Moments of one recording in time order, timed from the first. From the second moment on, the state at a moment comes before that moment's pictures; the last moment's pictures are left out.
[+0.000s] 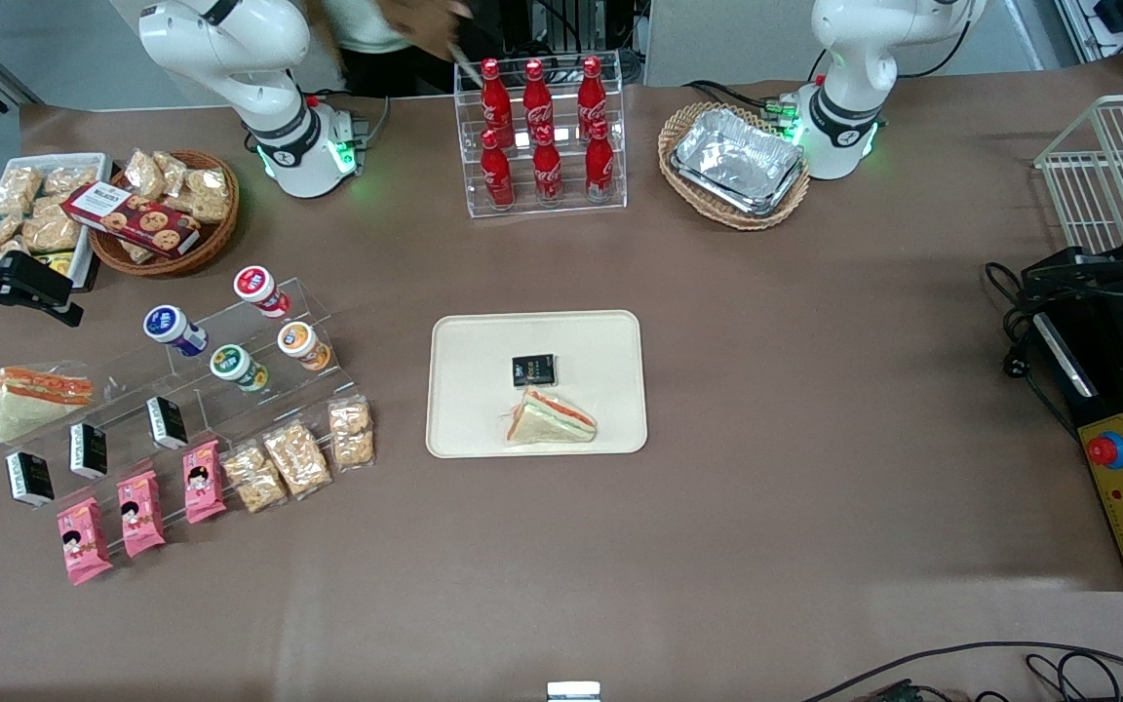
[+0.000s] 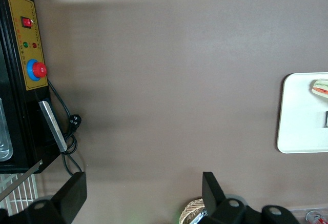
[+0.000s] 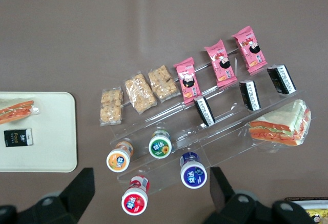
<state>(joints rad) -0.01 0.01 -0.04 -1.49 0.03 1.56 -0.04</state>
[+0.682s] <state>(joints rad) -0.01 0.01 -0.04 -1.49 0.03 1.55 -0.10</state>
